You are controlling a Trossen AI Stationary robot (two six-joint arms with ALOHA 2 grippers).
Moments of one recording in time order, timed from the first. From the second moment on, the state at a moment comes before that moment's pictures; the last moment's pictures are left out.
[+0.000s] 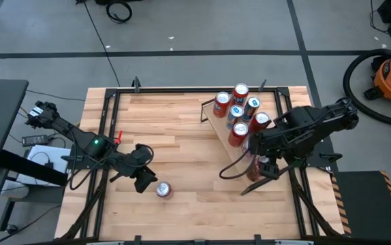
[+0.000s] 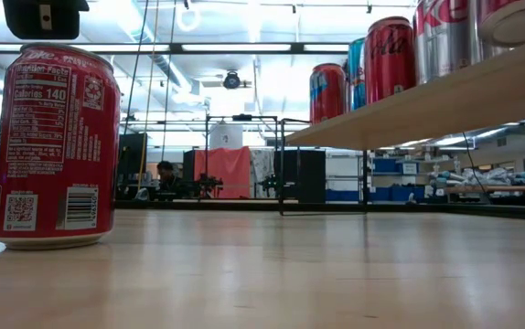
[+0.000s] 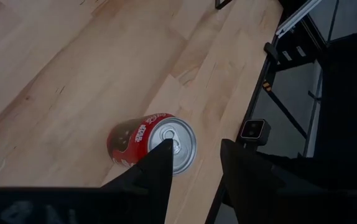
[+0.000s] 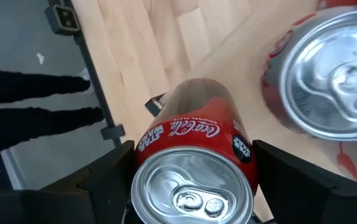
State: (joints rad) left arm -0.52 1.09 0.96 -0.64 -0.17 -1.14; right arm 0.36 1.42 1.71 -1.57 -0.18 0.70
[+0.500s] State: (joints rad) left arm -0.52 1.09 0.96 -0.64 -0.17 -1.15; right arm 0.37 1.40 1.64 -1.57 -0.16 0.68
